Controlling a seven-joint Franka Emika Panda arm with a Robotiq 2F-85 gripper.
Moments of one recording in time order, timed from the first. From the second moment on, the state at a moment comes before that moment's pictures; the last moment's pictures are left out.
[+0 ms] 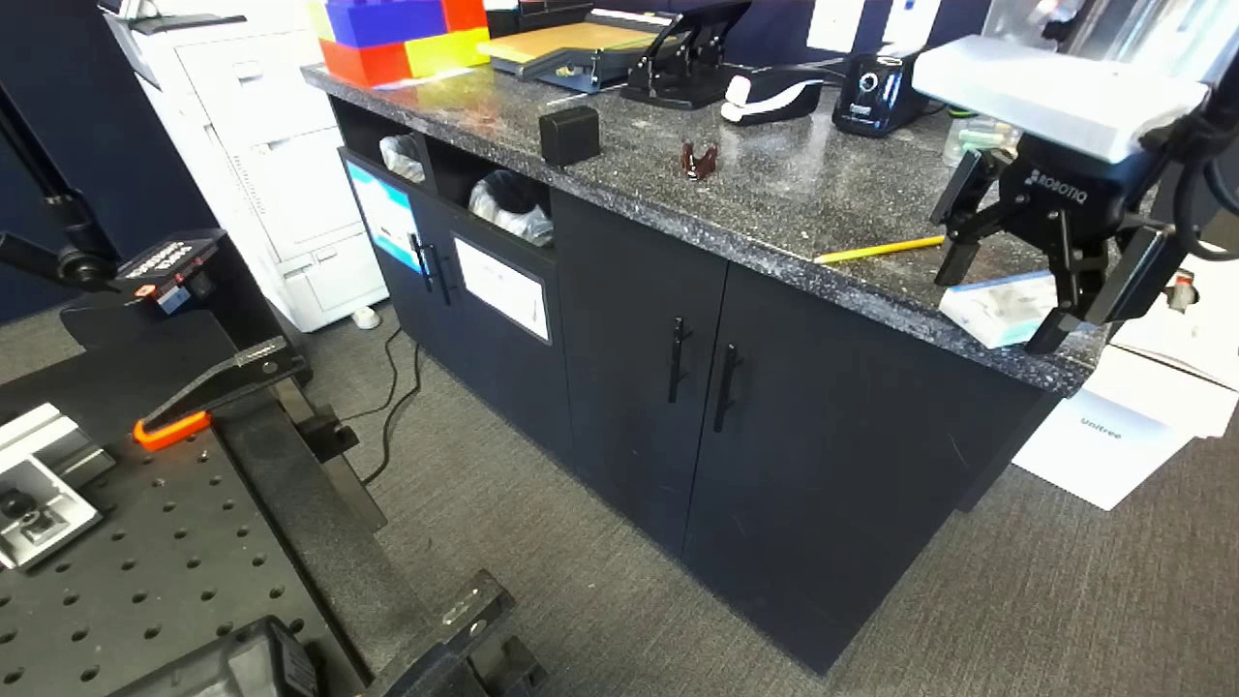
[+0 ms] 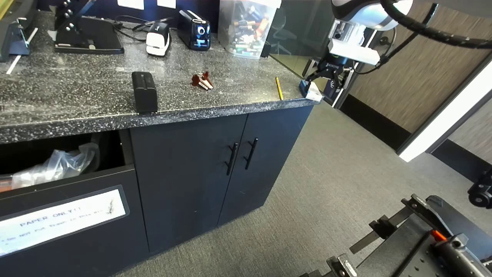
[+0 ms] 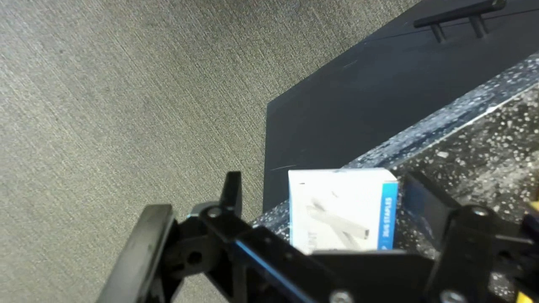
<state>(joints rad) -0.24 1.38 -0.10 -0.51 0.08 1.83 0.25</state>
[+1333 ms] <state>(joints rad) -0.01 1.33 -0.05 -0.45 0.02 1.84 0.13</state>
